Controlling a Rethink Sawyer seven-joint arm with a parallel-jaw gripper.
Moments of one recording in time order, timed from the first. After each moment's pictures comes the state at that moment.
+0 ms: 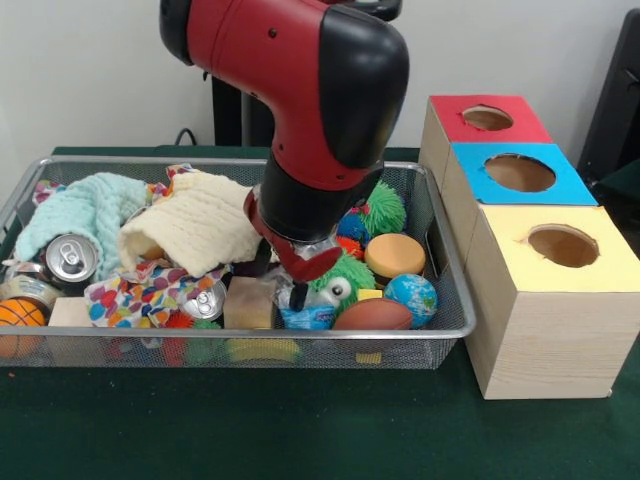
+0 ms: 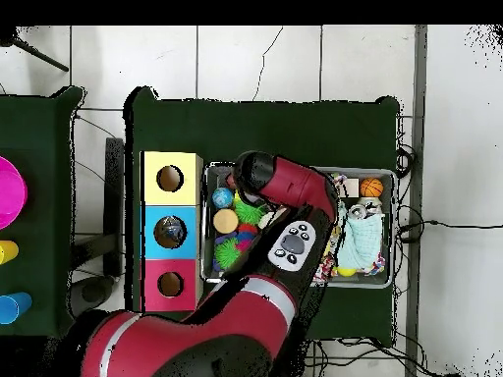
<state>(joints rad) 0.04 -0.12 -0.55 1.19 0.42 0.78 2.27</state>
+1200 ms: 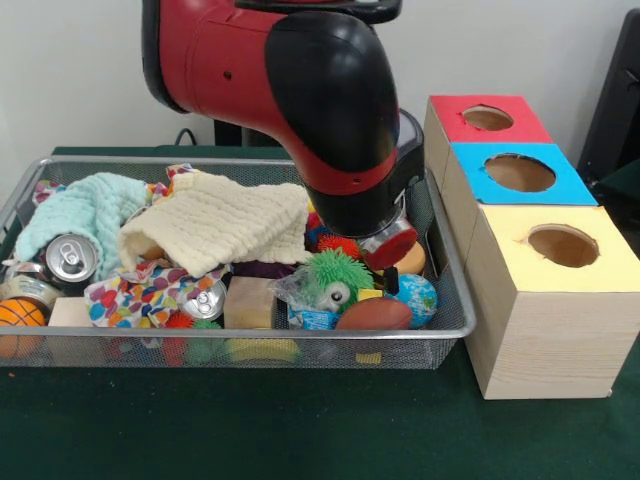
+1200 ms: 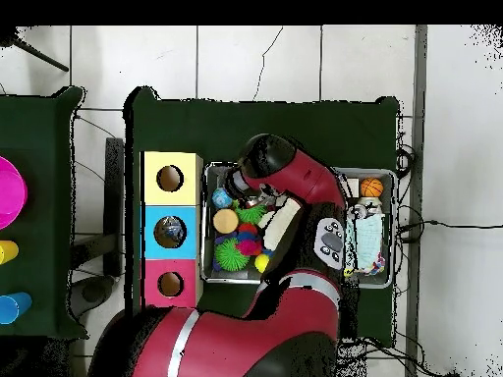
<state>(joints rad) -0.10 -0.21 -0.26 1.21 0.50 1.07 2.27</state>
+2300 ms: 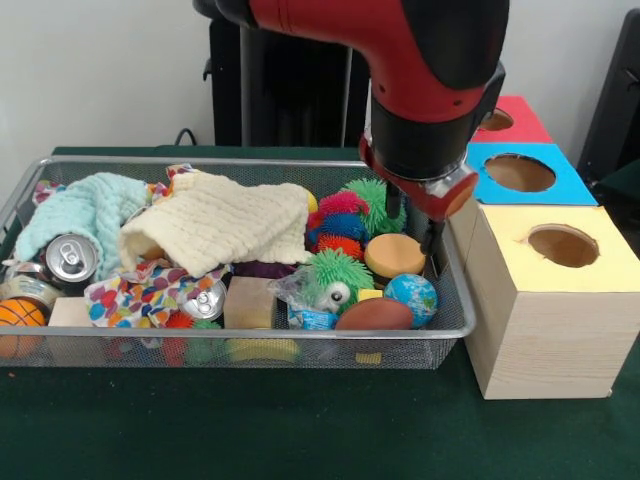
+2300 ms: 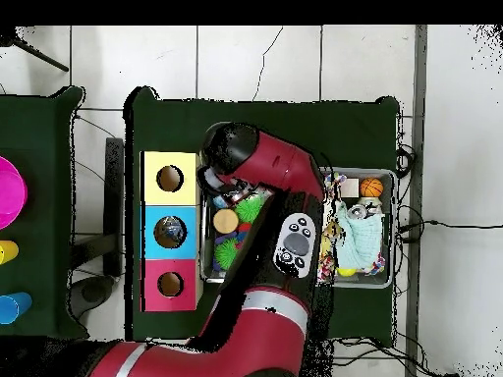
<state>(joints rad) 0.01 -0.31 -0.33 1.17 0.39 1.12 2.27</state>
